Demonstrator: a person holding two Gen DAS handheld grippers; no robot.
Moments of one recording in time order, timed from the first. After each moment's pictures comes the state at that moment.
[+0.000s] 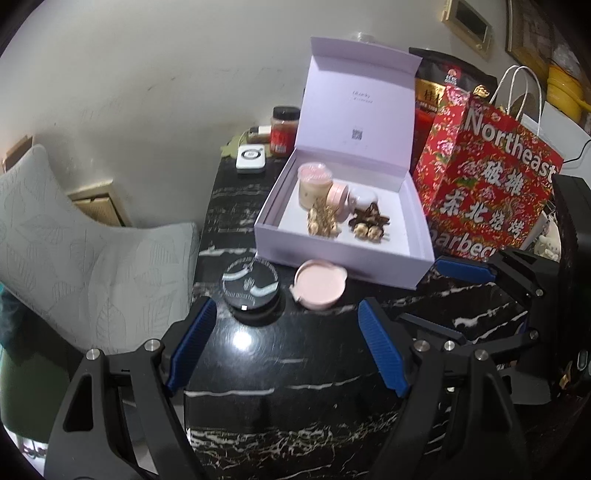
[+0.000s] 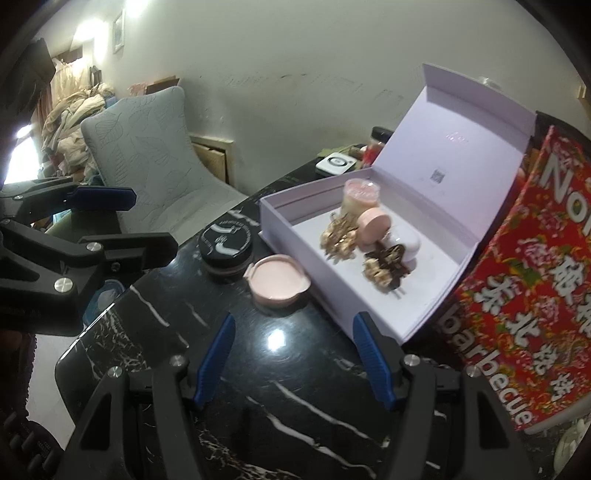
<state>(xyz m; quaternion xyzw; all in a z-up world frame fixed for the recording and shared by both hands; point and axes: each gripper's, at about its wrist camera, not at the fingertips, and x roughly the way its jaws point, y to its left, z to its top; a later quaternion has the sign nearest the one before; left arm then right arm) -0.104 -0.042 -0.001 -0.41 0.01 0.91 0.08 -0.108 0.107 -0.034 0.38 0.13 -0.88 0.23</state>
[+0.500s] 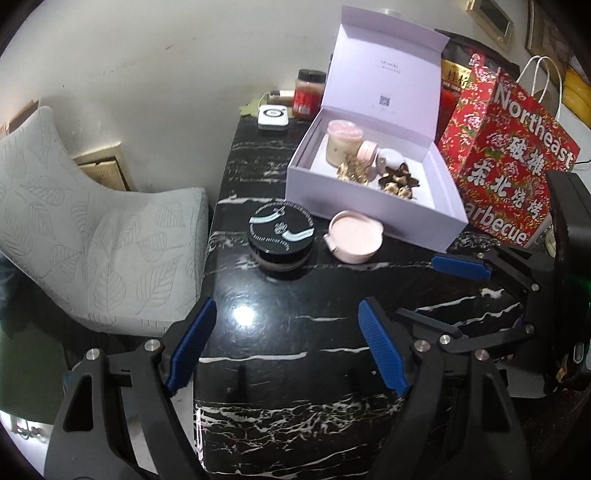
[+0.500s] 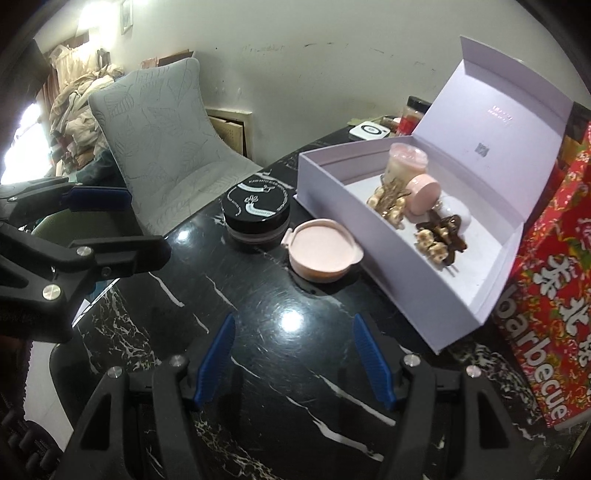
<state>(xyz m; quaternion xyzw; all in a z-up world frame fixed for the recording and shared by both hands) -0.097 -0.074 -0.046 -0.44 -0.01 0.89 0.06 -0.110 0.073 -0.080 0.42 0.14 -0.86 0.25</state>
